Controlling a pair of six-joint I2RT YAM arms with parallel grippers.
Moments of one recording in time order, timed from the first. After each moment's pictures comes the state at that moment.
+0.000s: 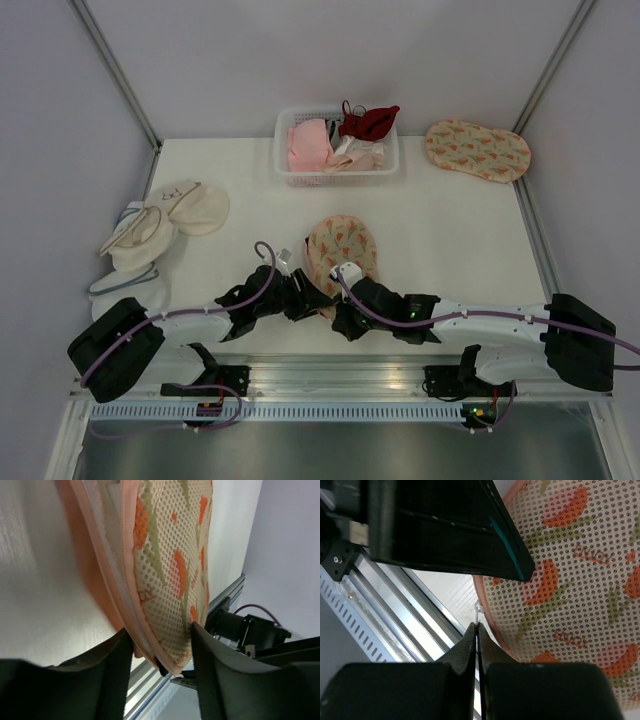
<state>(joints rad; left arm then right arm) -0.80 1.23 0.29 0.42 0.21 -1.19 1.17 1.25 0.61 -0.10 0.04 0.56</state>
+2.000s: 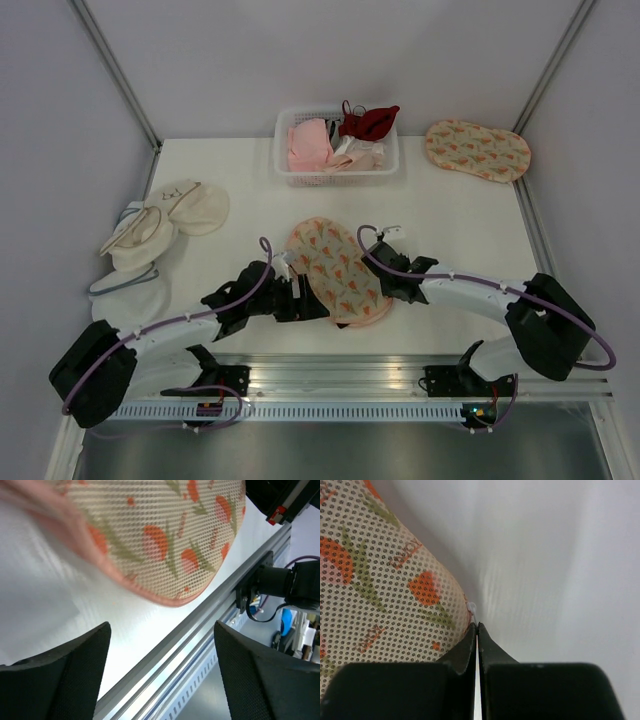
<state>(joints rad) -0.76 1.11 0.34 0.15 0.35 -0.84 0.81 1.43 0.74 -0.43 0.47 0.56</state>
